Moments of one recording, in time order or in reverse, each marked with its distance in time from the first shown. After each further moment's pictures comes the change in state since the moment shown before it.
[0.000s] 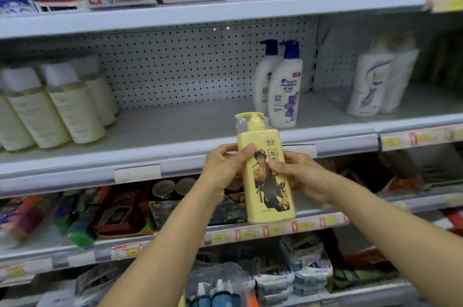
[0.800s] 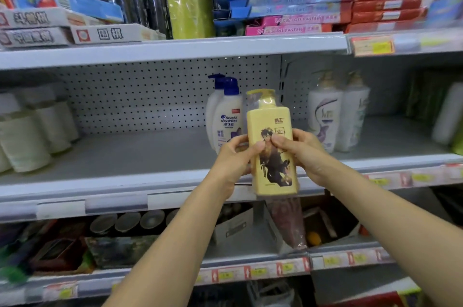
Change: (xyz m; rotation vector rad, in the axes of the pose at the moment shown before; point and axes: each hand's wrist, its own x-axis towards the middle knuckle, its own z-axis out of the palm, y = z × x) left_hand 0.063 0.052 0.175 -0.051 -0.067 0.130; right_hand 0.012 -0.076 -0.170 -0.047 0.284 -0.289
